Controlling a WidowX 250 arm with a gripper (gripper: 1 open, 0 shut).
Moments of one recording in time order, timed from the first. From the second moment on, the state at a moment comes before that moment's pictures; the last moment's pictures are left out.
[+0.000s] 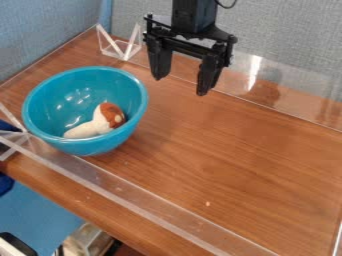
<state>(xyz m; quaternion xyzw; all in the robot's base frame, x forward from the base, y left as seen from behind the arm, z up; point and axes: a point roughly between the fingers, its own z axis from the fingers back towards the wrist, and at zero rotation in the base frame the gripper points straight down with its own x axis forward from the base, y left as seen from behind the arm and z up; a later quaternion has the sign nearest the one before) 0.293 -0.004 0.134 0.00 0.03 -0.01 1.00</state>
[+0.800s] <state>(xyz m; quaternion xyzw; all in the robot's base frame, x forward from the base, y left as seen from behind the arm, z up) 0.262 0.091 0.107 -0.01 0.05 0.06 1.00</state>
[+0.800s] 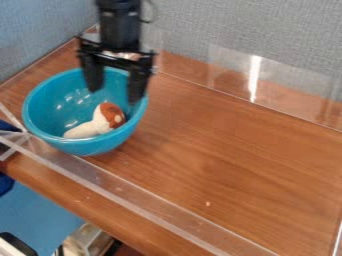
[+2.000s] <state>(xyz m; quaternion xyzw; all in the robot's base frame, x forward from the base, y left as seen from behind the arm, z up) 0.272 0.124 0.064 0.01 0.04 0.02 1.00</state>
